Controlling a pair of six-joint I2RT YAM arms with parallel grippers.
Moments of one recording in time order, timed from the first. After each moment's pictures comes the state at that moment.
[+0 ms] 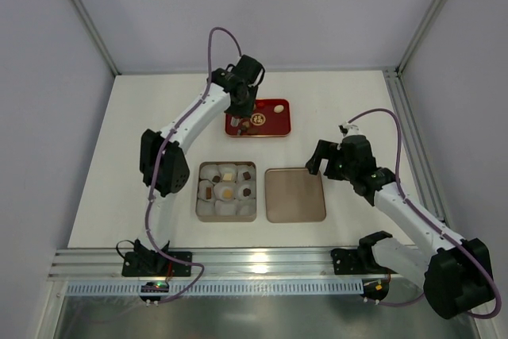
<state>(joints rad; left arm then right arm) -0.58 2.13 2.11 -1.03 -0.23 -0.27 0.33 1.00 0.58 -0.28 -0.05 0.49</state>
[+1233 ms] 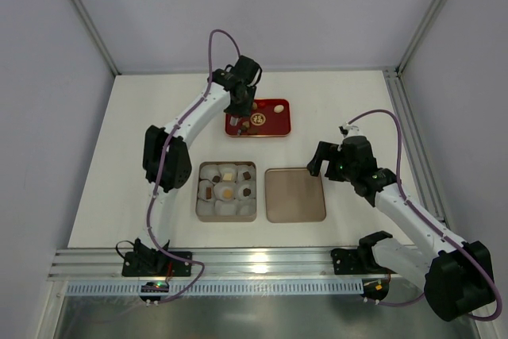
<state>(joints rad) -0.55 2.19 2.12 -0.98 -0.20 -0.24 0.33 0.99 0.58 -0.31 -0.04 0.47</state>
